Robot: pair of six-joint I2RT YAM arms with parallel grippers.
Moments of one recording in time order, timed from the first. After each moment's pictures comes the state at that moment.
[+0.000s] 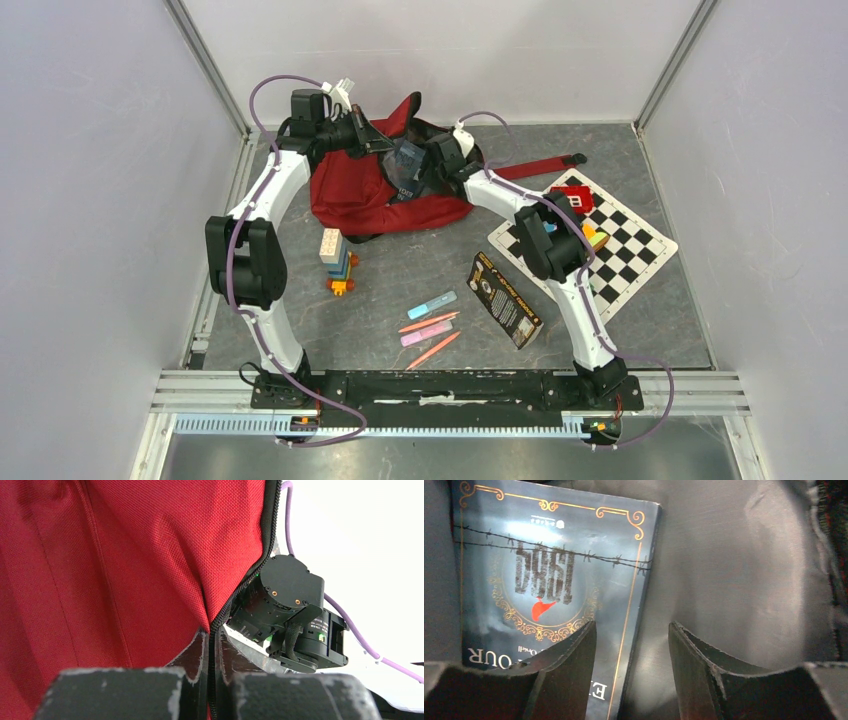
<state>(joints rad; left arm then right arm) -0.13 1.87 1.62 -0.25 0.76 -0.54 0.58 2.39 1.91 -0.21 0.25 0.86</state>
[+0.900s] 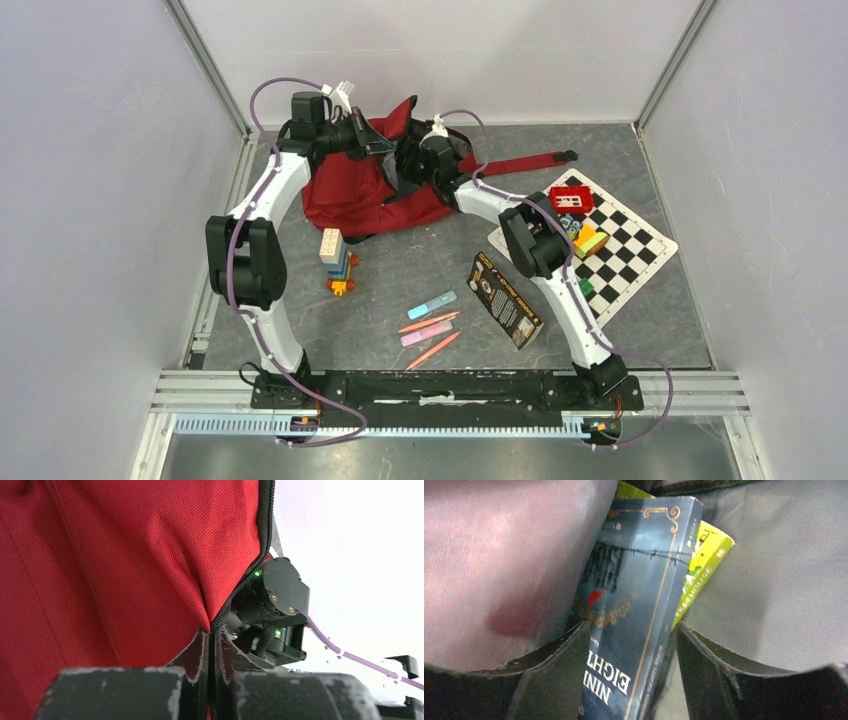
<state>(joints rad) -0.13 1.87 1.60 -0.23 0.76 -0.54 0.60 2.56 2.00 0.29 -0.10 0.85</state>
